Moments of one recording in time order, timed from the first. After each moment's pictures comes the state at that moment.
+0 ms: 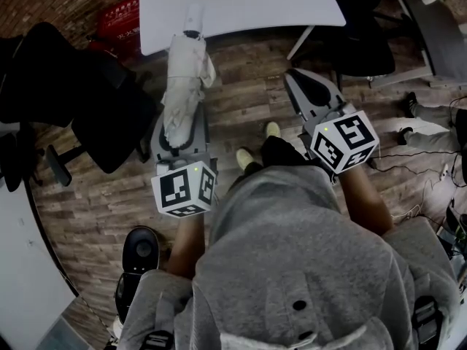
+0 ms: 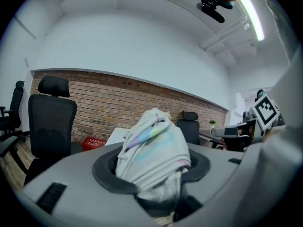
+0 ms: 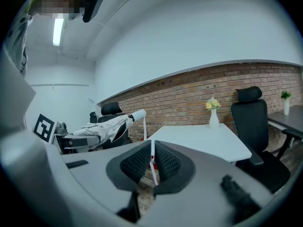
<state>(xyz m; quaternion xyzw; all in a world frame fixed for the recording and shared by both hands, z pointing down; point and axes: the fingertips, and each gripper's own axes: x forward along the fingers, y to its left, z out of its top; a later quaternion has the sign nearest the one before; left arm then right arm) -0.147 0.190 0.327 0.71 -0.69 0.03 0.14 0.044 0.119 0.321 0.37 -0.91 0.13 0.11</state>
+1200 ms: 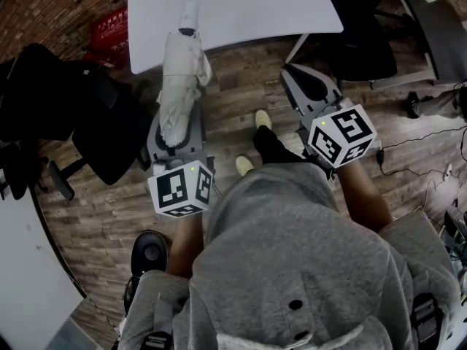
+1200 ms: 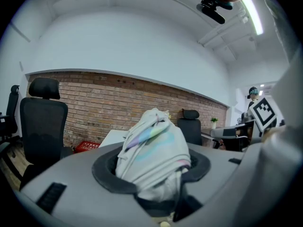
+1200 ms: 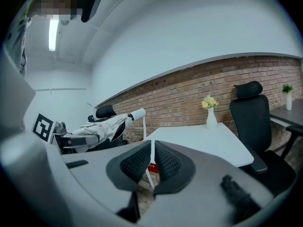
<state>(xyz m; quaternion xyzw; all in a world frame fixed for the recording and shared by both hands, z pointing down) -0.121 0.113 0.326 0.72 -0.68 0.05 0.13 0.070 0.041 0.332 0.37 -0.91 0.14 0.09</state>
